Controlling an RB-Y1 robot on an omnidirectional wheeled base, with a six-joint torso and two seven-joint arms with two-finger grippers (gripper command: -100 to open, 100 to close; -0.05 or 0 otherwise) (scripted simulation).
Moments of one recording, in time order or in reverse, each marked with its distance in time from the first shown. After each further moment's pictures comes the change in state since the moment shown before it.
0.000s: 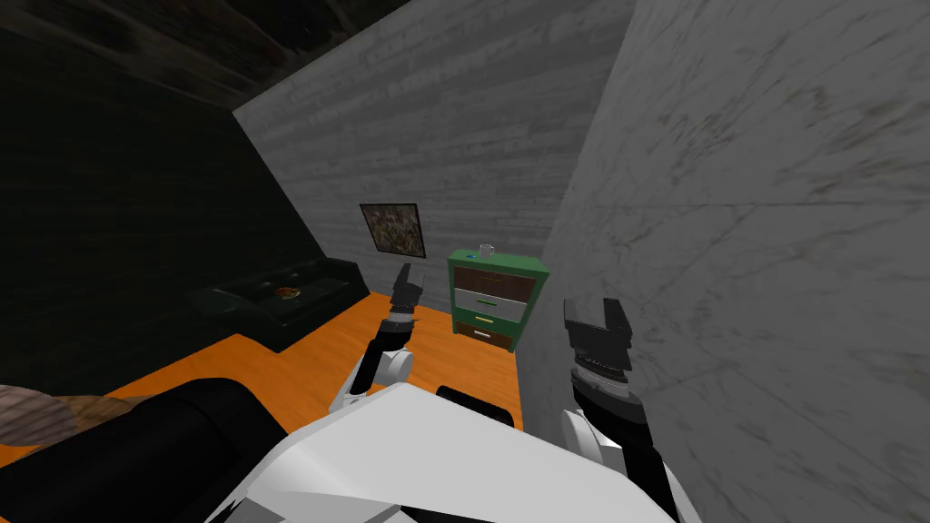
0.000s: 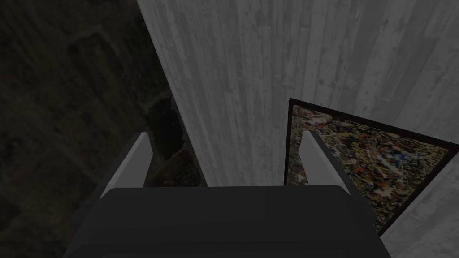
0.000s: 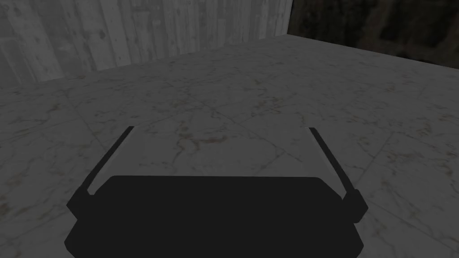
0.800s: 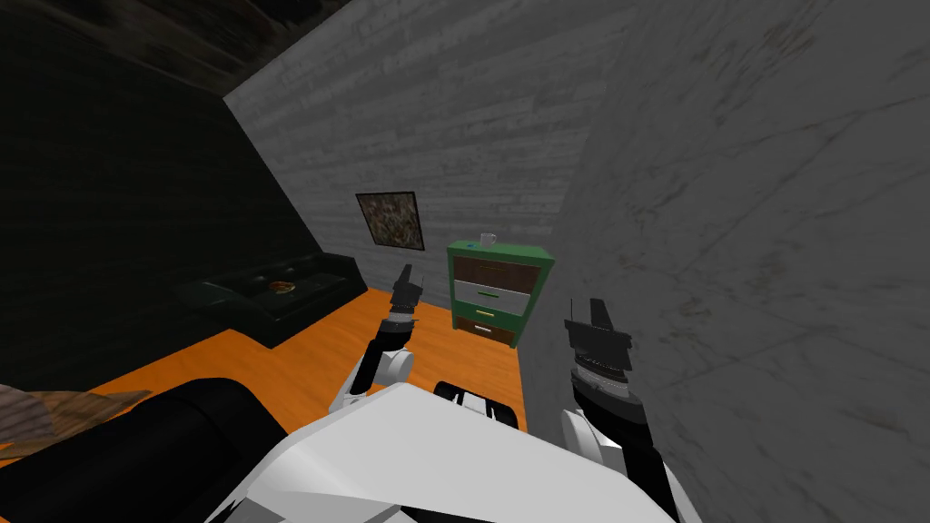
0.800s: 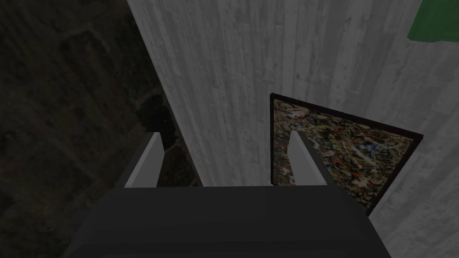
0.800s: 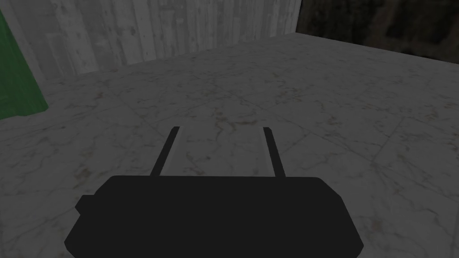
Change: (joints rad) left arm 0.000 0.000 0.000 0.000 0.000 0.000 0.000; right arm 0.000 0.000 0.000 0.000 0.000 0.000 0.000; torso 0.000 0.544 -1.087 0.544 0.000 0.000
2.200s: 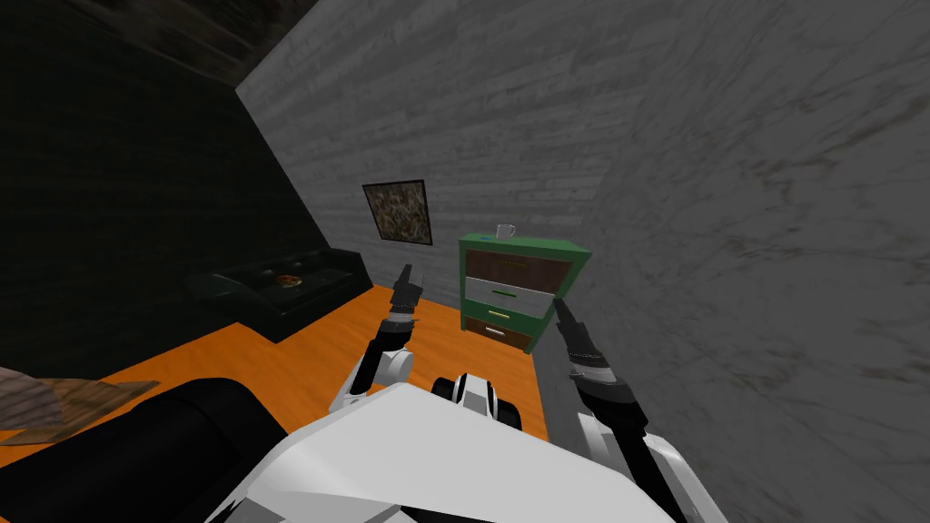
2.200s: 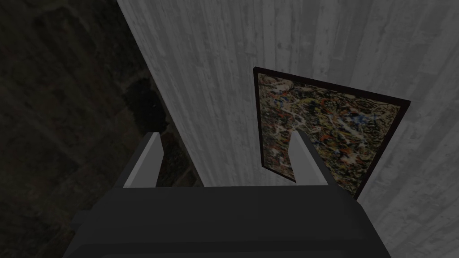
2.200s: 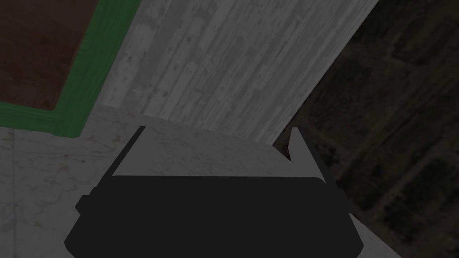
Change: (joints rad) left arm 0.000 0.000 0.000 0.000 0.000 0.000 0.000; right arm -0.060 -0.156 -0.064 0.080 0.278 0.107 0.195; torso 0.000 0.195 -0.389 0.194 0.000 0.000
